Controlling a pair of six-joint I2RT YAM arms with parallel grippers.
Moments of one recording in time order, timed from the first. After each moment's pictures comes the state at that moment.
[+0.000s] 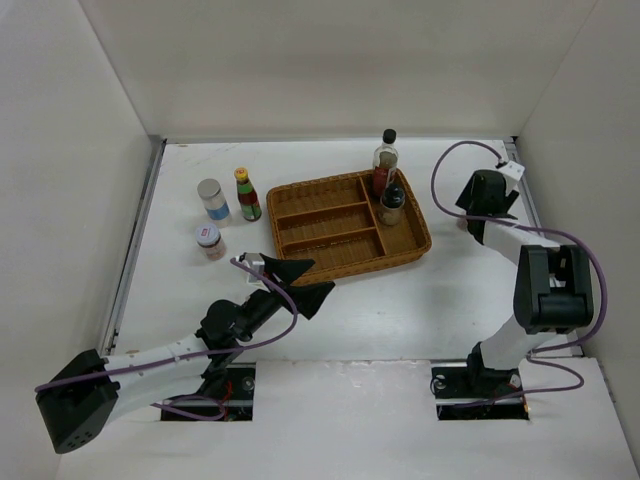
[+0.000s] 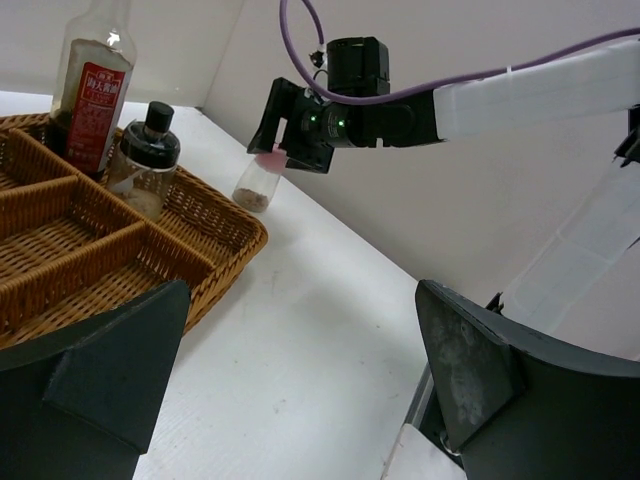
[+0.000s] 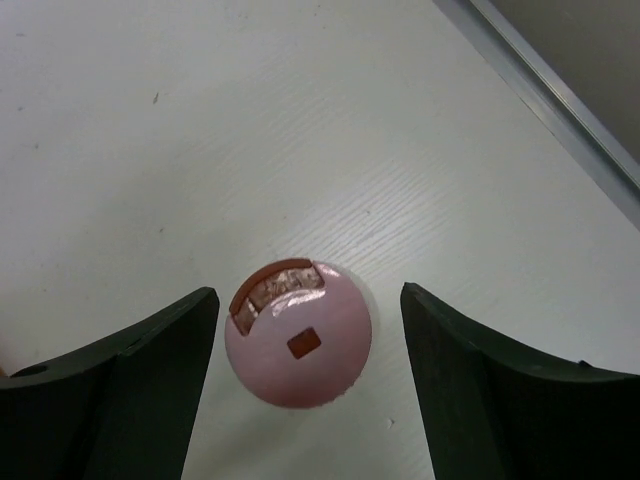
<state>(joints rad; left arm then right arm) -0.93 0.80 0.06 1.07 -0.05 -0.51 -0.02 1.62 0.91 0.16 0.47 0.36</state>
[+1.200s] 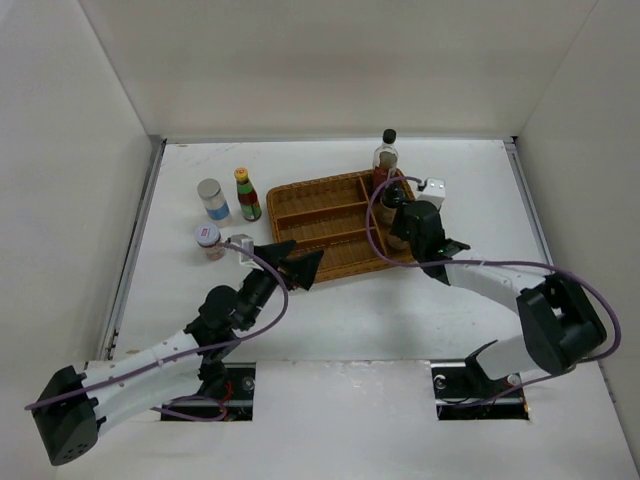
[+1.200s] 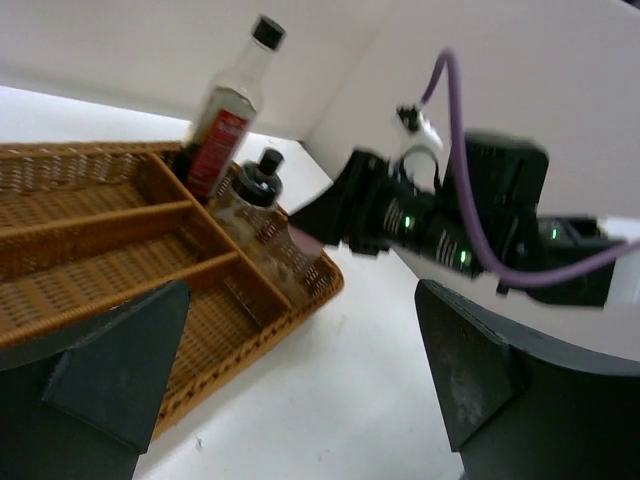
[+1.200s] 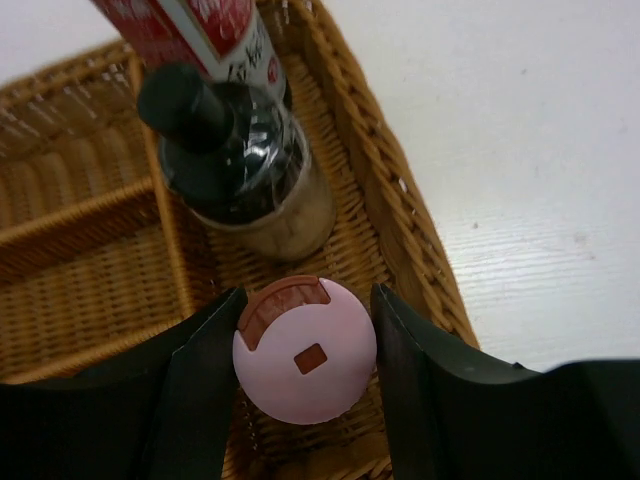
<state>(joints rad) -0.91 0.69 0.21 0.75 -0.31 -0.52 0.51 1.41 0.74 0.22 0.50 0.40</state>
